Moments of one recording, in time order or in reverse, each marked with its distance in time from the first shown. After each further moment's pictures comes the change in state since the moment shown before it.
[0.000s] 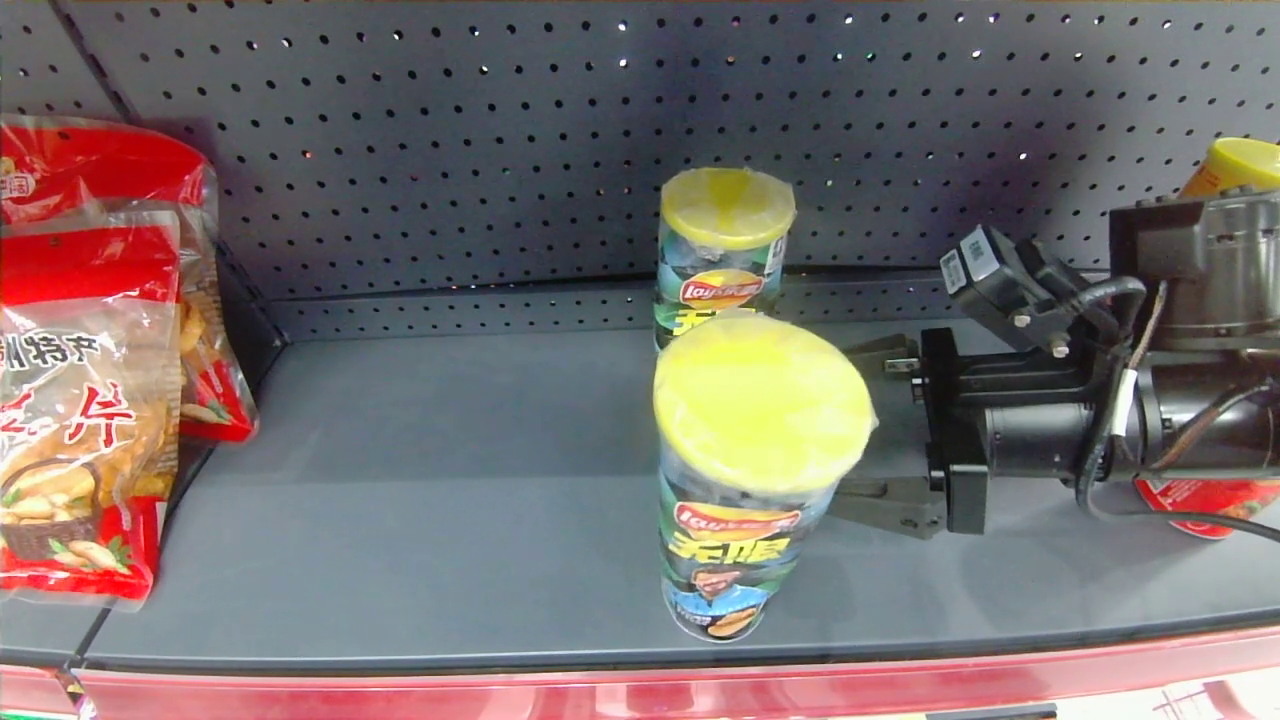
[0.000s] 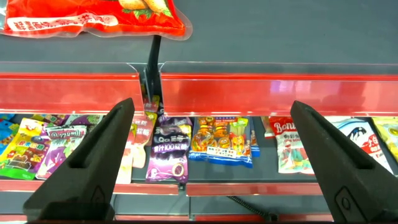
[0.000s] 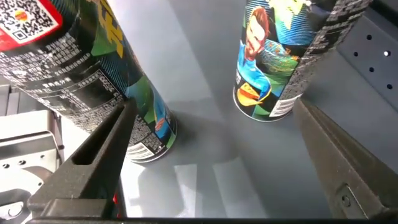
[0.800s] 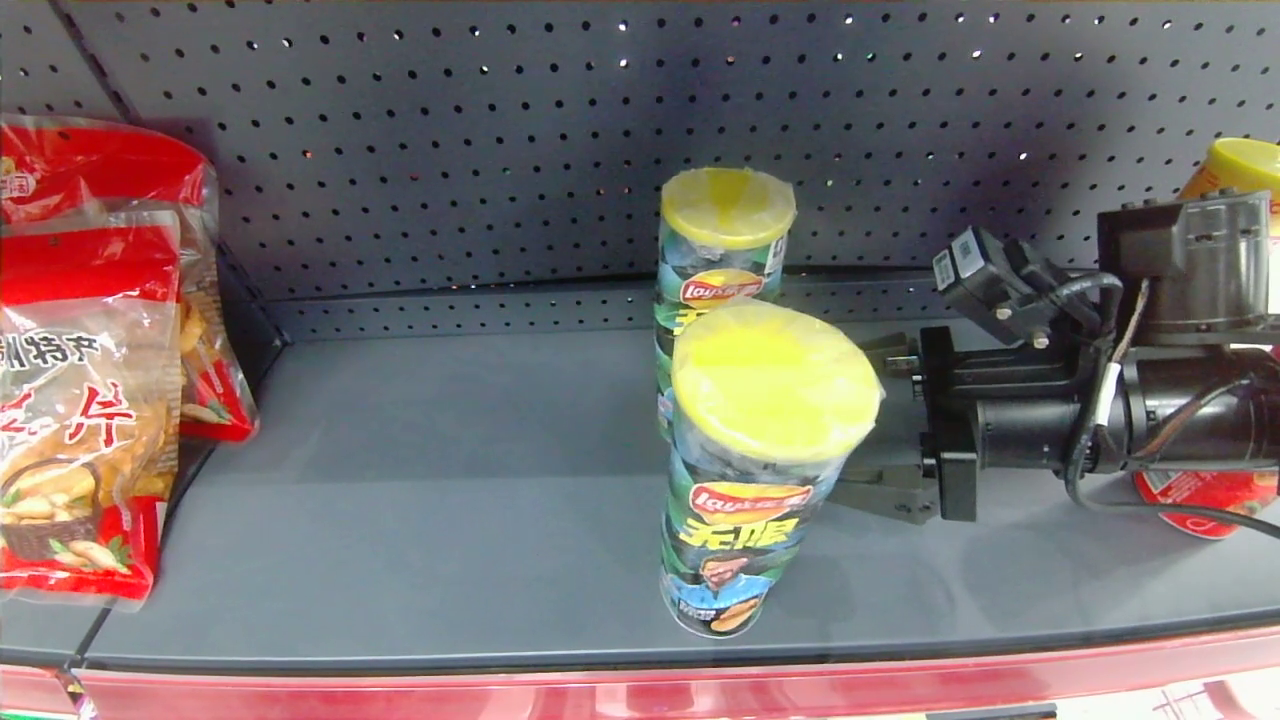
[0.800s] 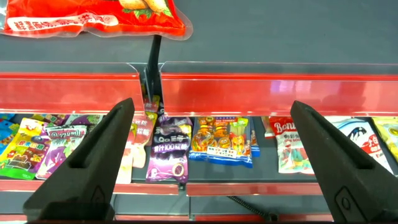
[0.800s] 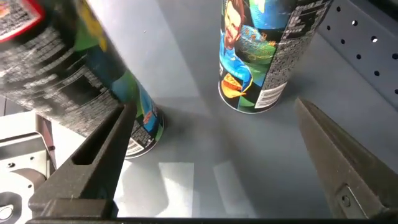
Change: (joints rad) left arm 0.000 0.000 0.000 0.000 0.000 0.000; right arm -0.029 0.018 -0.008 0.001 0.000 0.004
